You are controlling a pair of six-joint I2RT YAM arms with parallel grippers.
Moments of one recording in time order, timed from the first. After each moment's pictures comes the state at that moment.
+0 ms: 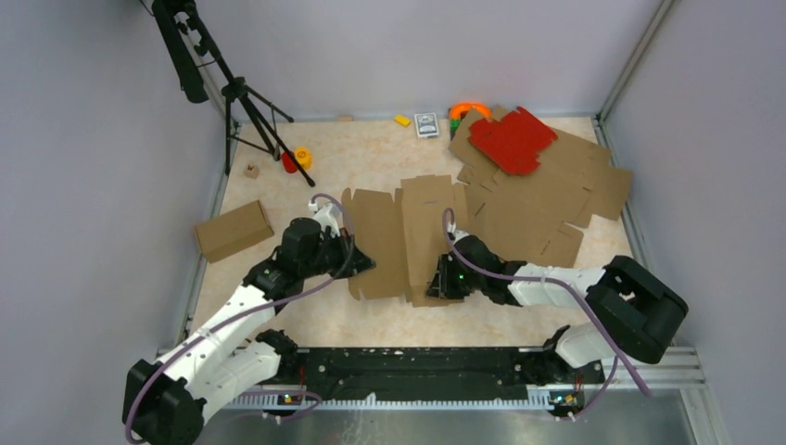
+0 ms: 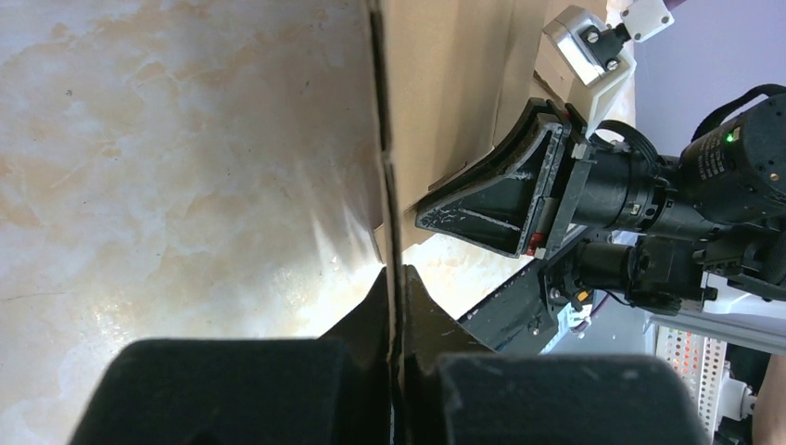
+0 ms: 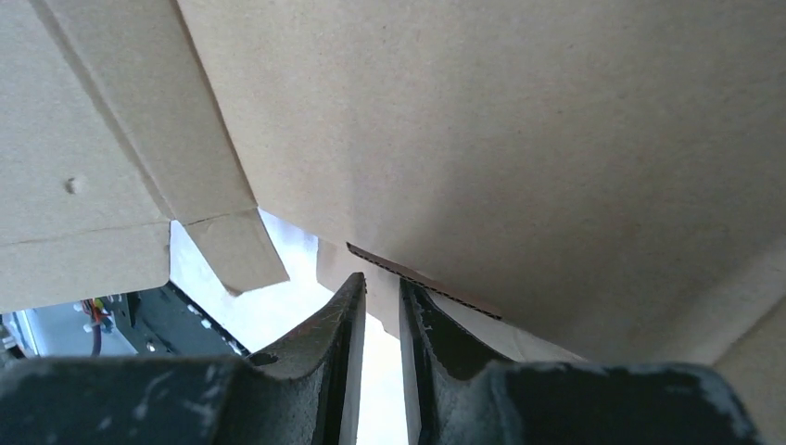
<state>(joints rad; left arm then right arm) -0.50 0.86 0.56 -0.26 0.34 -0.72 0.84 1.40 0.50 0.11 -0.16 0.79</state>
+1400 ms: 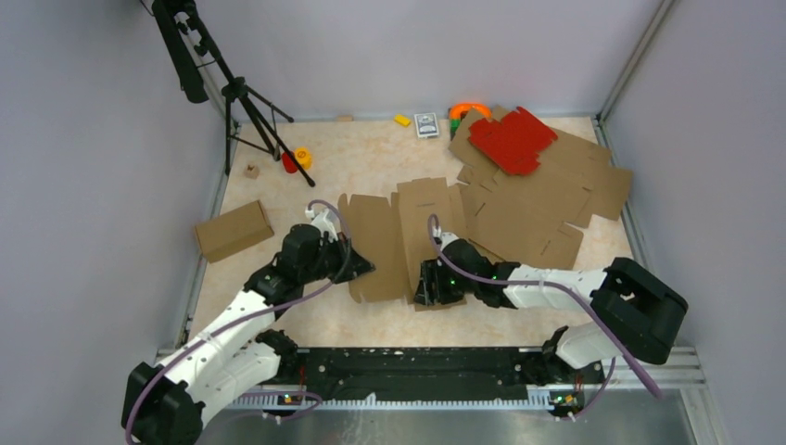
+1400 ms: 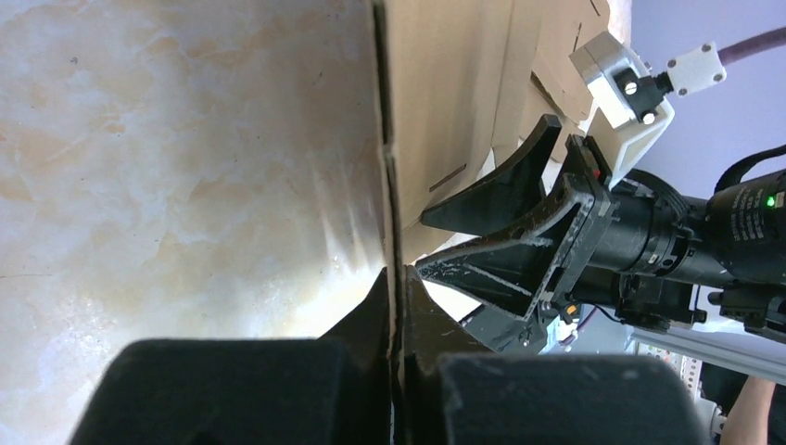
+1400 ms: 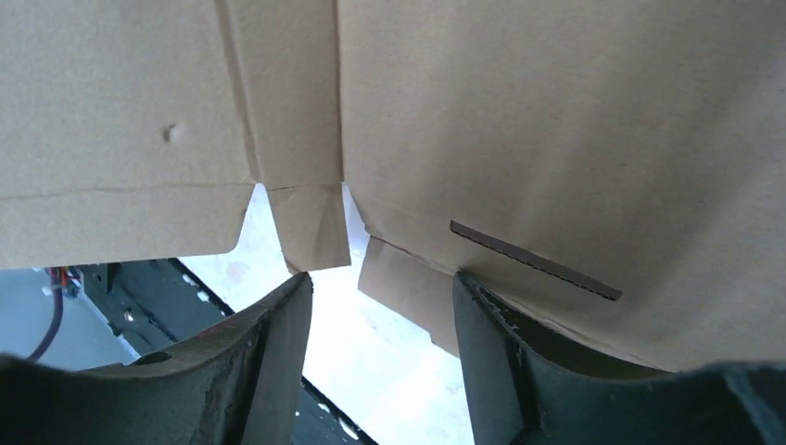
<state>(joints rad) -0.51 0.83 0.49 -0.21 0.32 -0.79 0.93 1.39 0.56 0.05 -0.12 0.73</state>
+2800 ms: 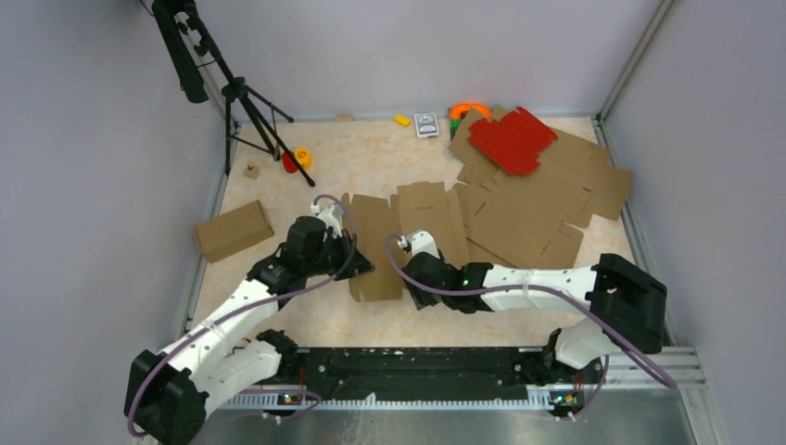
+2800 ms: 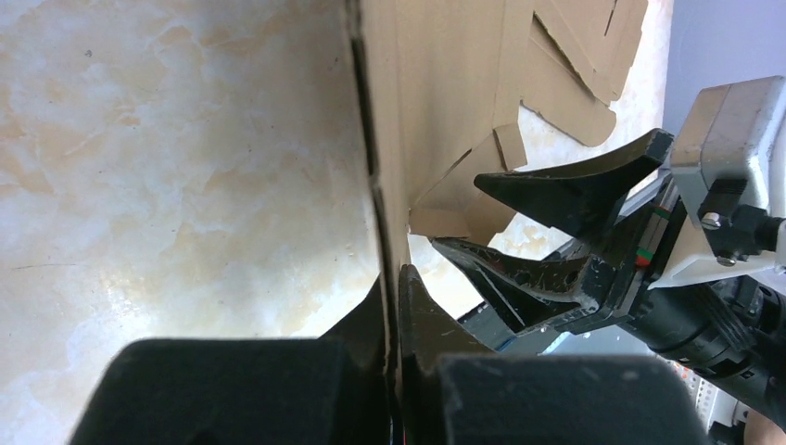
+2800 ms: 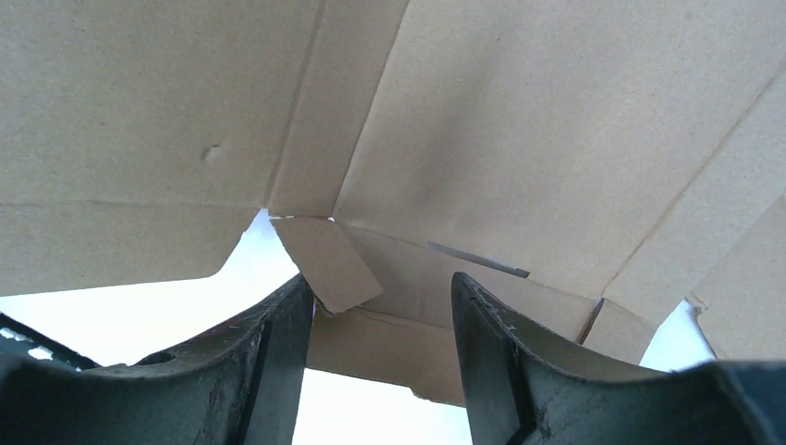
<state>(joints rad) -0.50 0.91 0.58 -0.31 0.32 -0.73 1.18 1.47 0.82 -0.29 0.39 0.49</state>
